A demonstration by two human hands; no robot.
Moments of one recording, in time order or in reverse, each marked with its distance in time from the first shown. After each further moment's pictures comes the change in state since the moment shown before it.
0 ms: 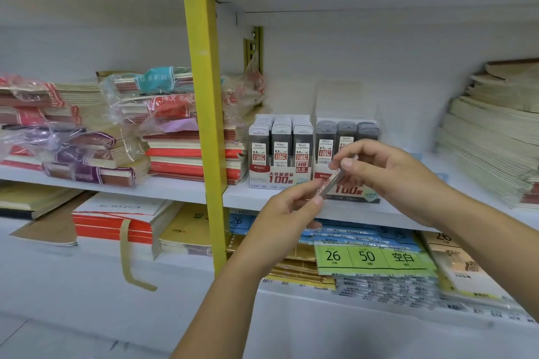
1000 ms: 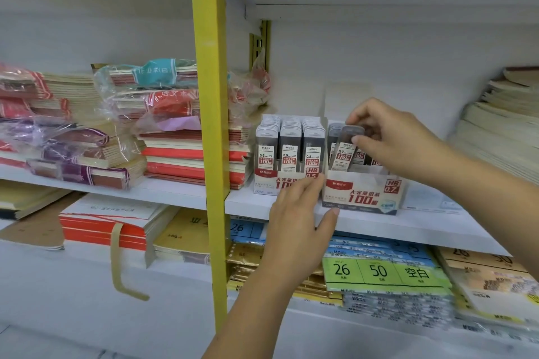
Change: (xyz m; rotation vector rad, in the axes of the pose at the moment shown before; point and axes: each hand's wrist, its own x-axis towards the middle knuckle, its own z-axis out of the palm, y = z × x) left_hand 0.029 -0.035 0.010 0.684 0.241 0.307; right_hand 0.063 -0.014 -0.014 -0.820 0.137 -0.105
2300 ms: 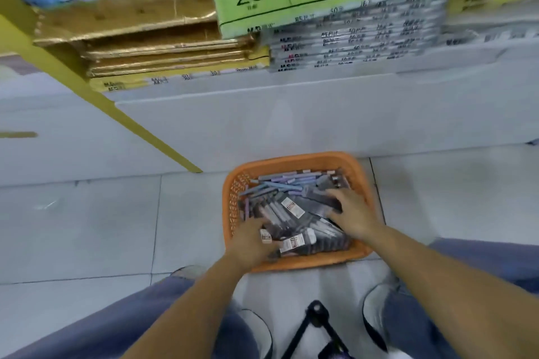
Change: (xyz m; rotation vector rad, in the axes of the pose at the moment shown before) left_hand -0.343 -0.160 0.165 0.046 -1.068 -0.807; right_hand -0.453 0.140 0.305 0.188 -0.826 0.901
